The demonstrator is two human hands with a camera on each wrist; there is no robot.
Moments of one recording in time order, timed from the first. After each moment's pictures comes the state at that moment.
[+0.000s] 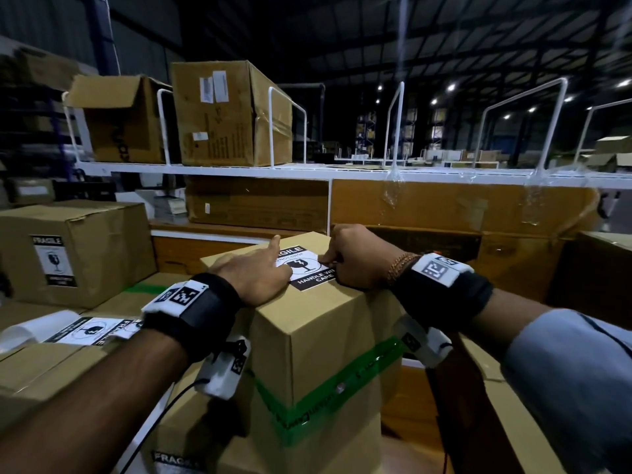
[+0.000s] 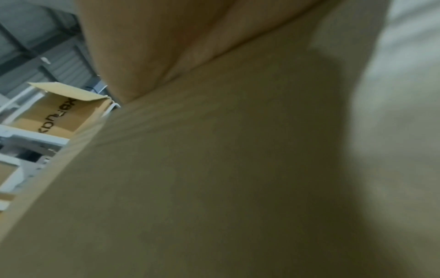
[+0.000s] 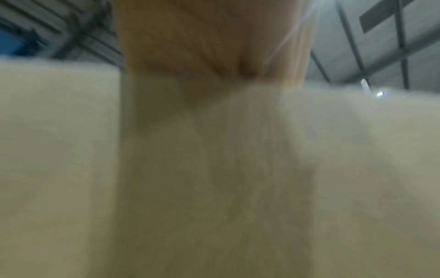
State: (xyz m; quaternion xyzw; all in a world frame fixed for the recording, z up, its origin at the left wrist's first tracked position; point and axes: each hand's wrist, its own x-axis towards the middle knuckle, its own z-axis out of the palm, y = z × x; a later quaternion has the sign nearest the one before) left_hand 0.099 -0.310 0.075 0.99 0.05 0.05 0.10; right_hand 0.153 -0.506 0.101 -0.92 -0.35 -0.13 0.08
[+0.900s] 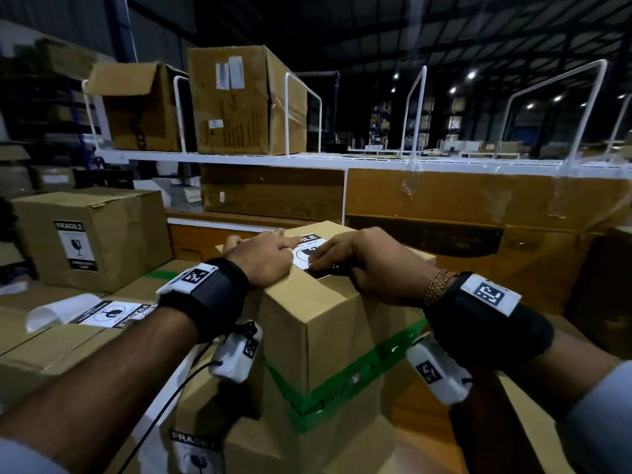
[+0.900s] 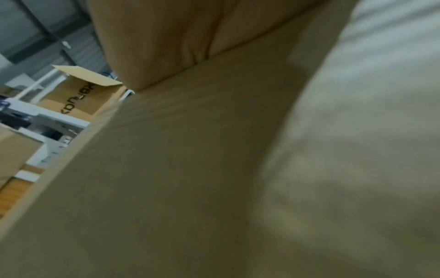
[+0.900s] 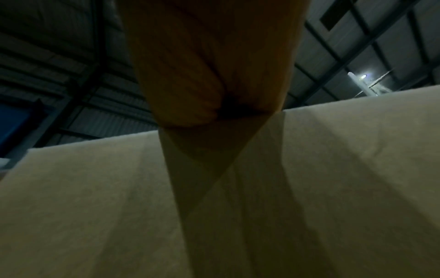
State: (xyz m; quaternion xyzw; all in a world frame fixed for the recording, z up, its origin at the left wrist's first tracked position) left_hand 0.094 -0.304 0.073 0.99 0.06 0.10 0.09; right_hand 0.121 -0.516 0.085 -0.85 -0.48 -0.11 0.20
